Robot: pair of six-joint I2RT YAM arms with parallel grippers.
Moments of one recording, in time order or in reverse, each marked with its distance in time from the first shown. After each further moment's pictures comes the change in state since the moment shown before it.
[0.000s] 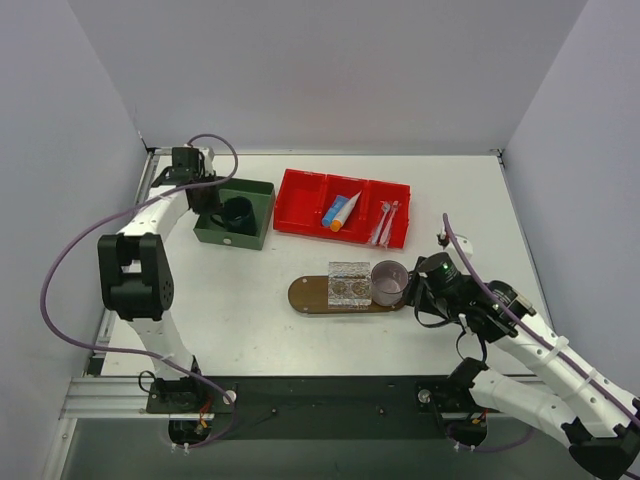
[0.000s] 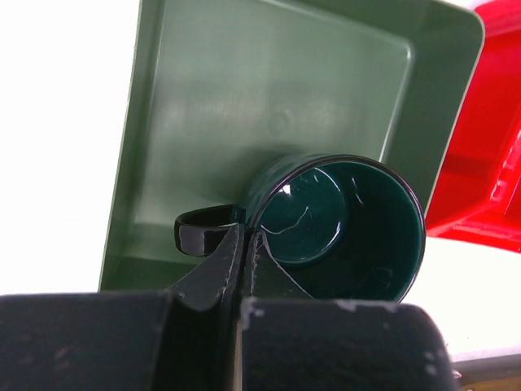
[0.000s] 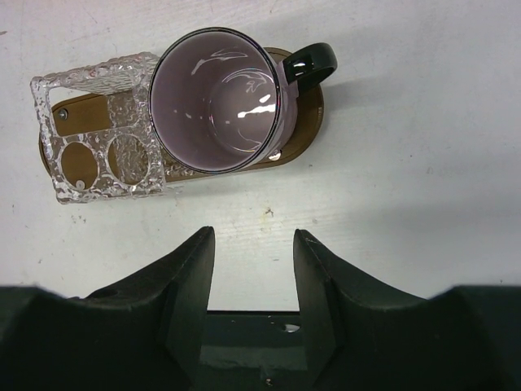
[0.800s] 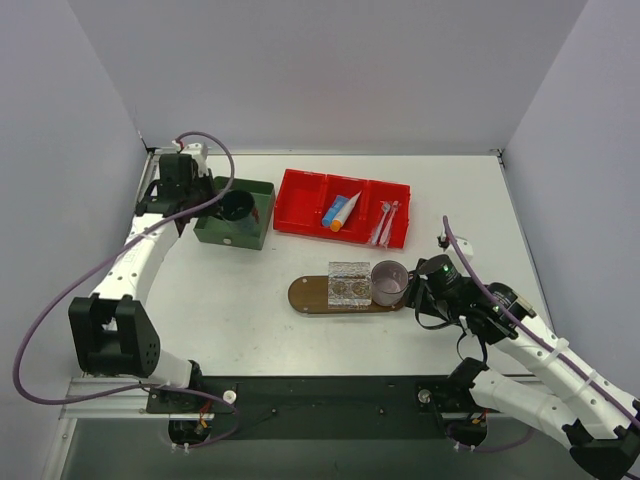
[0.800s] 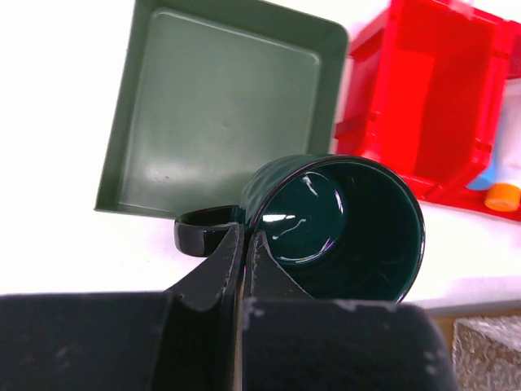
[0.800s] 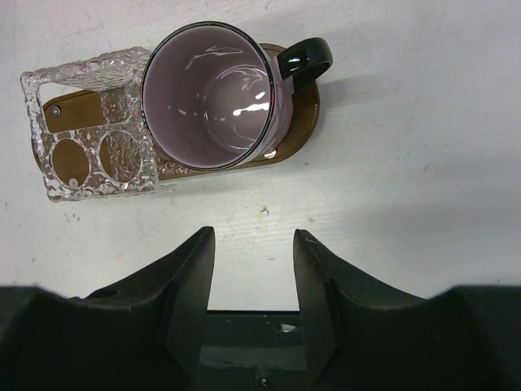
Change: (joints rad) left arm -0.048 -0.393 -0.224 0.041 -0.039 -0.053; right arm 0.000 -0.021 -0.027 0.002 0.000 -0.001
